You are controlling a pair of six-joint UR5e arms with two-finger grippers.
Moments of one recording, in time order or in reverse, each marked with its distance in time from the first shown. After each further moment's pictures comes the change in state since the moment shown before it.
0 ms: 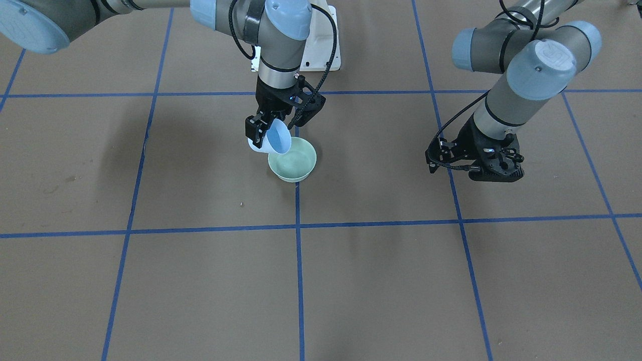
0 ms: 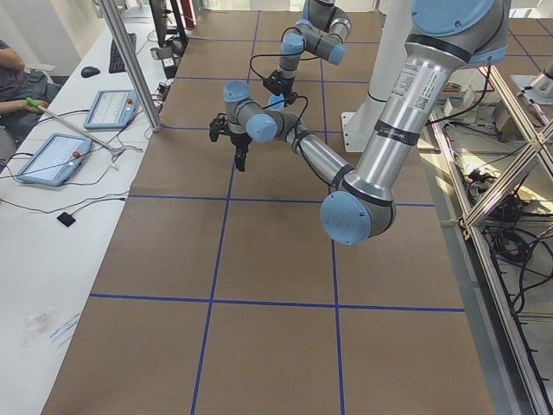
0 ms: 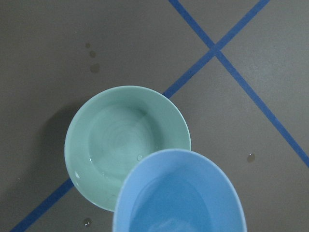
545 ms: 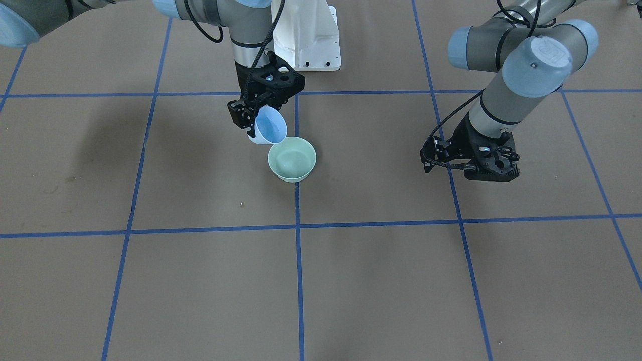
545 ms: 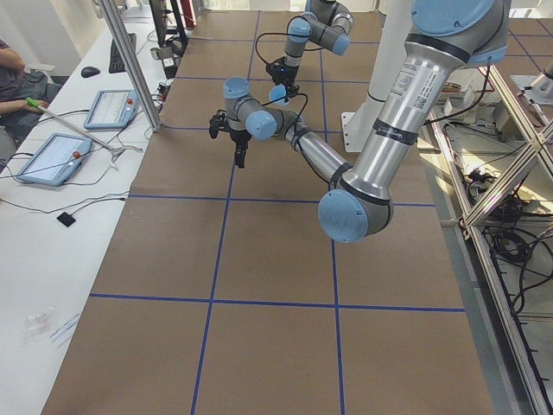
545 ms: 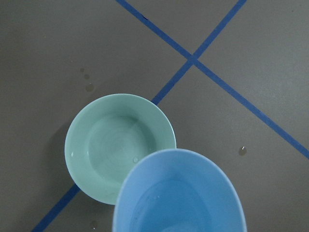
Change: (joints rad) left arm 0.001 -0.014 -0.002 0.006 -0.001 -0.005; right arm 0.002 -0.102 0.118 0.150 0.004 0.164
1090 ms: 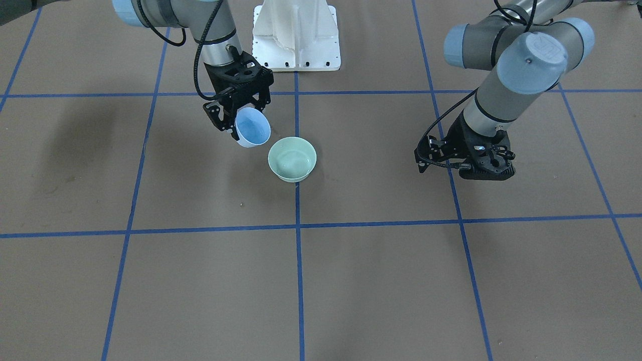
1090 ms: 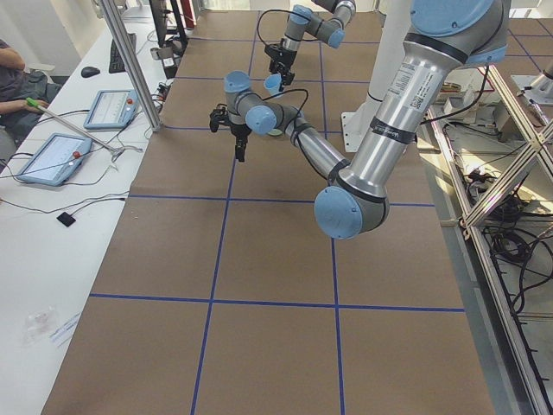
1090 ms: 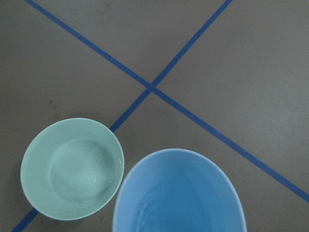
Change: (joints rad) left arm 0.006 -0.025 0.001 0.001 0.002 -0.037; right arm 0.020 -0.196 0.141 0.256 0.001 0.127
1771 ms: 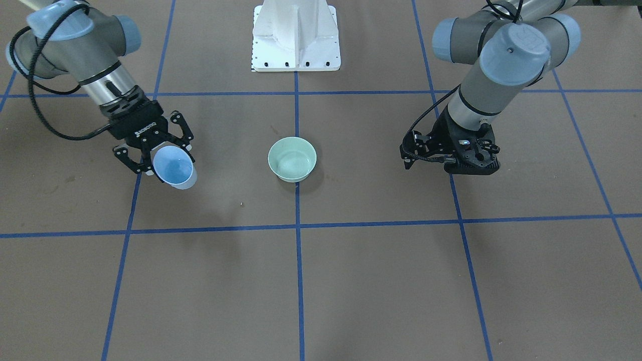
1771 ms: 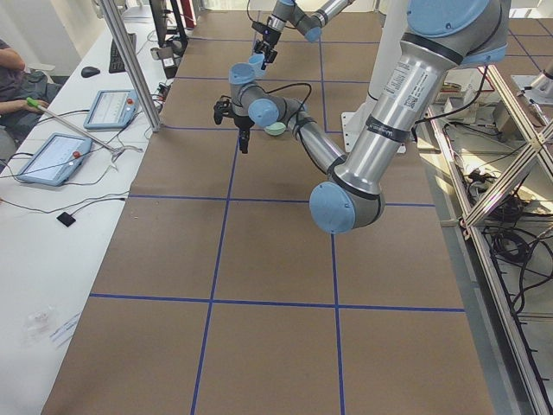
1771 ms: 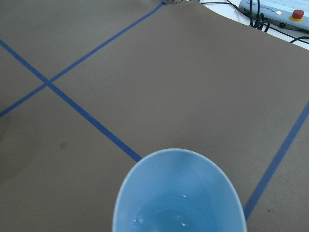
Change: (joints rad) left arm 0.019 -0.028 -0.011 0.002 0.008 -0.035; right arm 0.220 -0.274 -0.058 0.569 0.120 -0.012
